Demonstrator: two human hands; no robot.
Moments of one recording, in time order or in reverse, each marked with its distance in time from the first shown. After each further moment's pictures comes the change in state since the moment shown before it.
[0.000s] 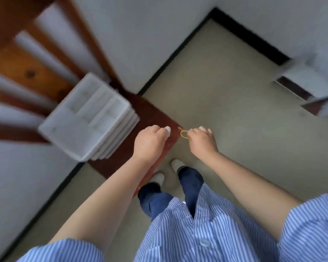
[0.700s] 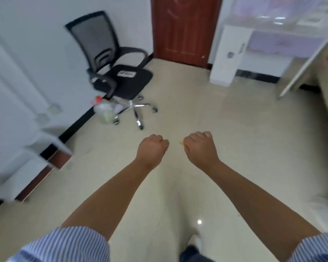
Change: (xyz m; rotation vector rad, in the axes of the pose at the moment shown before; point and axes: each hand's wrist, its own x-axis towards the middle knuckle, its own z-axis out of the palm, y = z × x) left_hand -0.232 0.679 0.155 0.120 -0.260 1.927; right_hand -0.676 0.222 -0.101 -0.410 0.837 1.507
